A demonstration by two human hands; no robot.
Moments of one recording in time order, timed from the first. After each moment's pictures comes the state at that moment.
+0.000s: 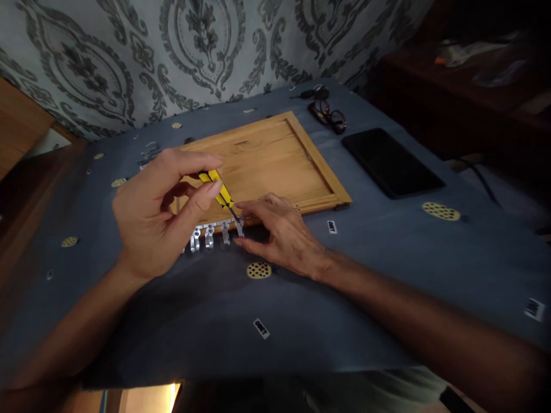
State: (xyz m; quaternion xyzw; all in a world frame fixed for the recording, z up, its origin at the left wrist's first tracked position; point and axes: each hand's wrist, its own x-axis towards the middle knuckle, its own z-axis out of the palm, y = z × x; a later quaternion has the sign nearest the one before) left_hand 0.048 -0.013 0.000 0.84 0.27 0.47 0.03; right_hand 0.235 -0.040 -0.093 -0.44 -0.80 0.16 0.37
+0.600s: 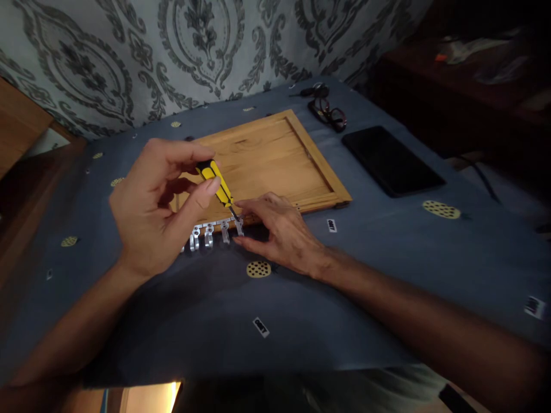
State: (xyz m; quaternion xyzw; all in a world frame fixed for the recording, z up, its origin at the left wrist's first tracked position) left_hand 0.047 -0.012 -0.004 0.82 0.30 0.48 0.05; right_hand 0.235 -0.040 -0.093 -0.43 -0.80 0.16 0.37
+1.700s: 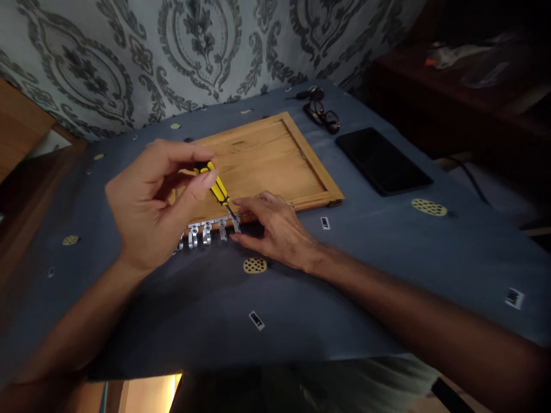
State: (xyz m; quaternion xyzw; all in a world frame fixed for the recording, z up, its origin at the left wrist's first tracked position) left_hand 0.052 -0.013 -0.001 0.80 0.29 0.51 0.10; right_hand 0.235 -0.040 -0.092 -0.45 -0.80 0.16 0.36
